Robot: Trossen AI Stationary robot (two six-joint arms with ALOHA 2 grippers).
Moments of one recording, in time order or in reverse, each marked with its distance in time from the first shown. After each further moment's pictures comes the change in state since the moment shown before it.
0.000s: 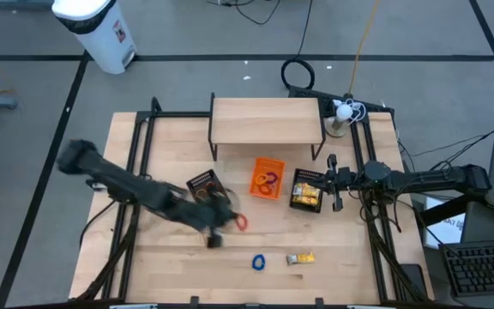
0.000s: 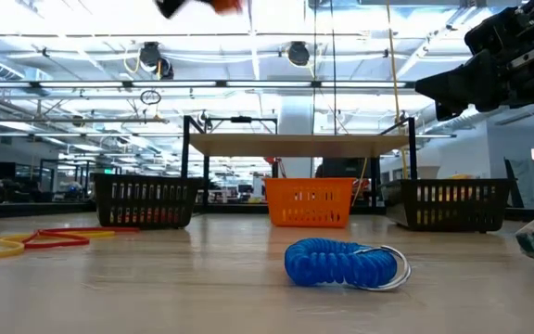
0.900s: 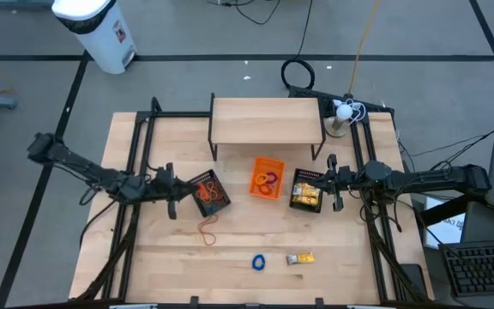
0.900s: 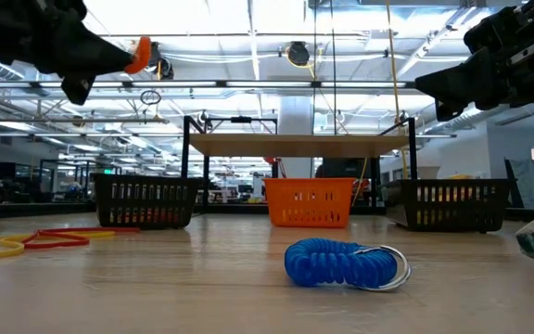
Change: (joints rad) left arm 0.023 -0.810 -0.941 0.679 -0.179 -0.075; right arm 0.000 0.000 0.000 0.015 0.000 0.039
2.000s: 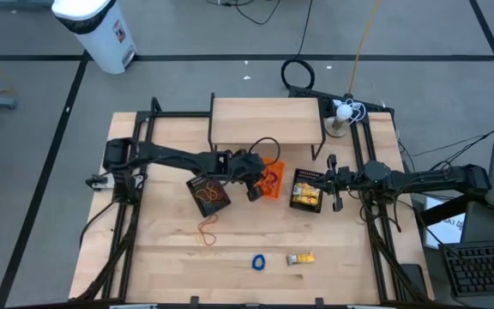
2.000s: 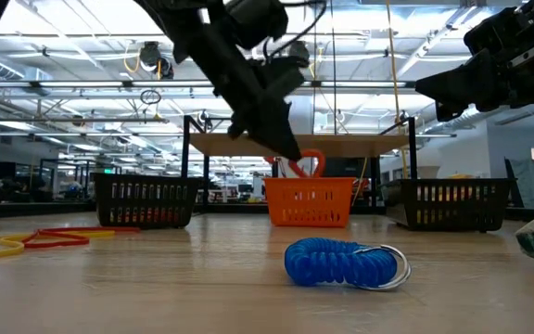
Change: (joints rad) left arm 0.459 1.212 1.023 -0.466 0.400 0.124; right arm 0.000 0.000 0.000 -0.016 0.001 -0.018
